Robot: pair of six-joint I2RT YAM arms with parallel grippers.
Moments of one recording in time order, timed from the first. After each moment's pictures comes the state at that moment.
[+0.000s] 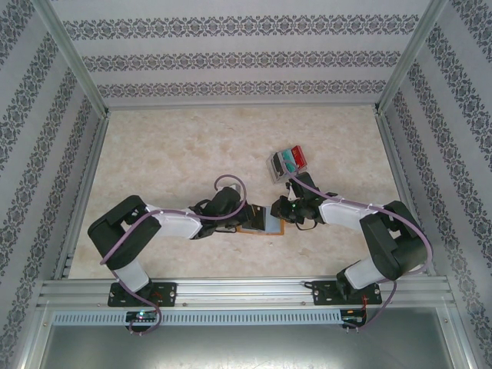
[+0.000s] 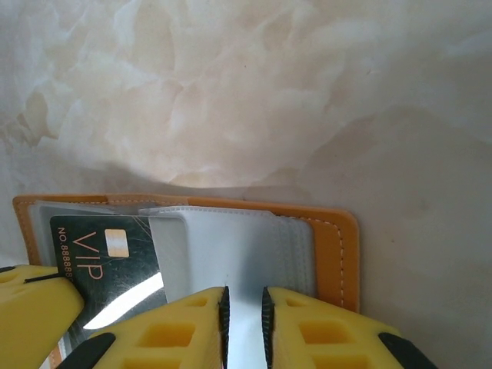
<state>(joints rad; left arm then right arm) -0.81 1.69 0.68 0.31 0.08 -1.10 0.46 1.50 0.61 -0.15 -0.36 0.76</state>
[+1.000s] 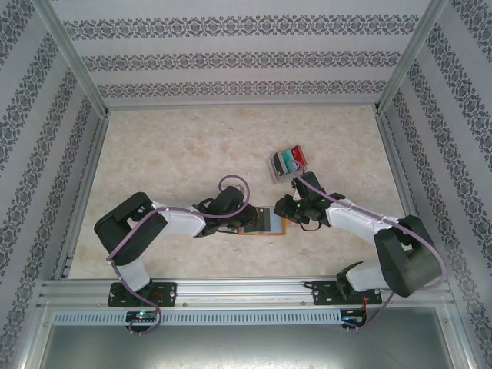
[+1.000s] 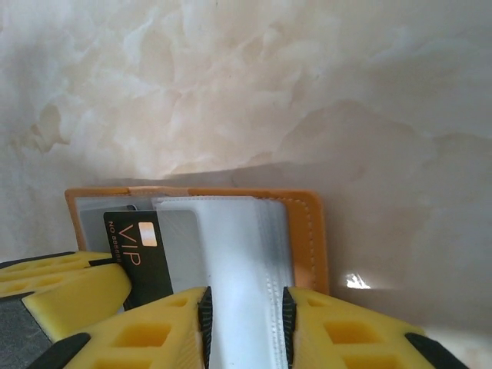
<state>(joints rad) -0.81 1.74 0.73 0.26 0.16 -1.08 0.46 1.37 0.61 -0.28 -0.29 0.78</state>
